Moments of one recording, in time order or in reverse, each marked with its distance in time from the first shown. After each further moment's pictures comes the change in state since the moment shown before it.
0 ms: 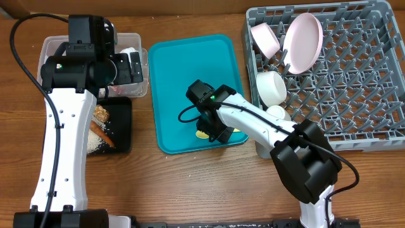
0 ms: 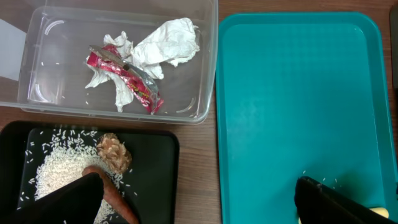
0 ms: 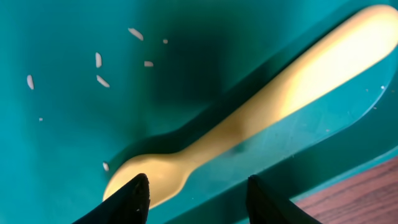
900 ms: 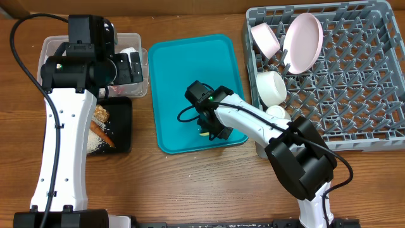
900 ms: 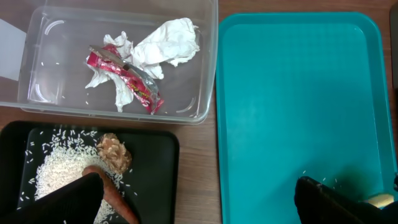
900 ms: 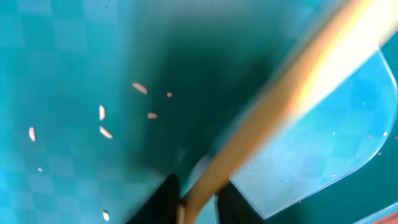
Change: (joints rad) left arm 0.000 0.000 0.000 0.000 0.000 0.000; right arm 0.000 0.034 0.000 0.047 0.101 0.017
